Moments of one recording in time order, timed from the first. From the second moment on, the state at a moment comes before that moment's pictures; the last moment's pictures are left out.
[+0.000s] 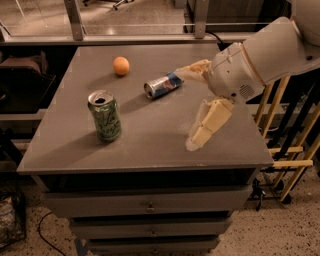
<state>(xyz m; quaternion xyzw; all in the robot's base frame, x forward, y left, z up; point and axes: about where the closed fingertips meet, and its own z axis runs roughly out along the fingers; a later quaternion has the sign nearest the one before) 0.470 -0.050 0.943 -0.68 0.61 0.22 0.34</state>
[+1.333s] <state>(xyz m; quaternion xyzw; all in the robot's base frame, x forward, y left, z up) 0.508 0.044 0.886 -0.67 0.50 0.33 0.45</state>
